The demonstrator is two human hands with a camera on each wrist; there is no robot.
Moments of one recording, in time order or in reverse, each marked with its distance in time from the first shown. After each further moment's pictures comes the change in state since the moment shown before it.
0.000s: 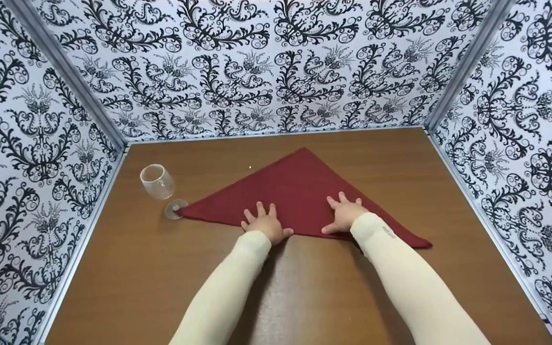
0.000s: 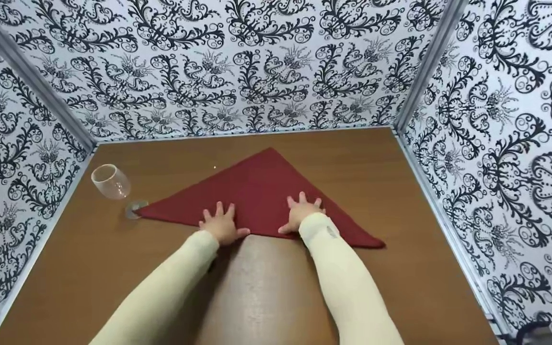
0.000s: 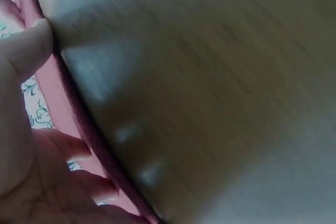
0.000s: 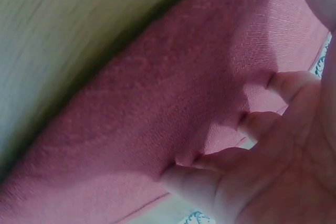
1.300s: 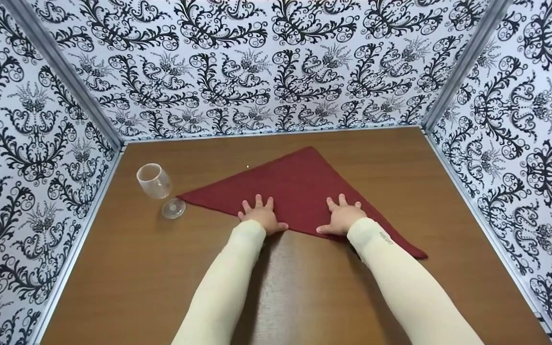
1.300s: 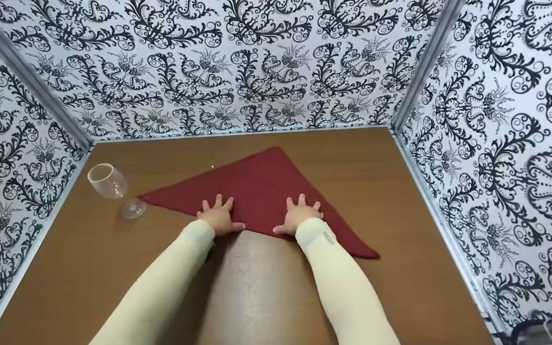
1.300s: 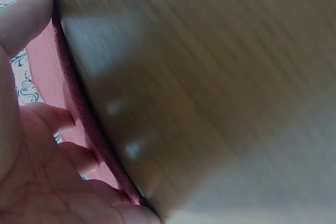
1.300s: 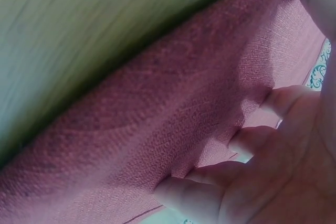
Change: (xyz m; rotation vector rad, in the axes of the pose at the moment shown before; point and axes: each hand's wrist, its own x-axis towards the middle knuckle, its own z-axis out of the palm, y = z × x) left_hand 0.017 -0.007 -0.012 -0.036 -0.014 0.081; right_hand 0.006 0.001 0.016 -0.105 0.055 0.011
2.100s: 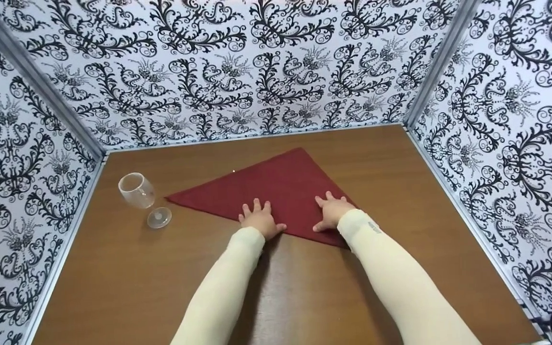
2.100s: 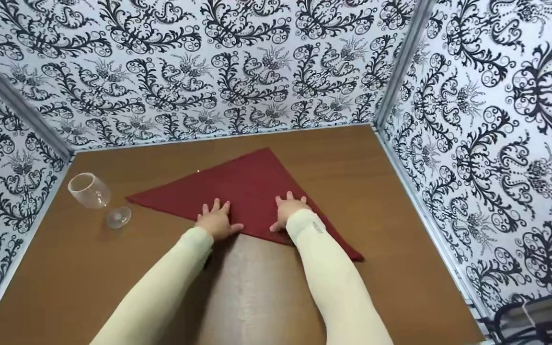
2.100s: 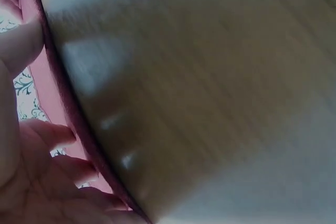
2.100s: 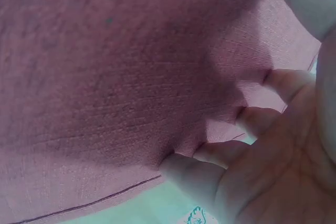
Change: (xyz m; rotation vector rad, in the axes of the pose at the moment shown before) left_hand 0.015 0.019 0.024 0.023 0.085 0.052; right_hand -0.005 0.006 -0.020 0.086 -0.054 0.030
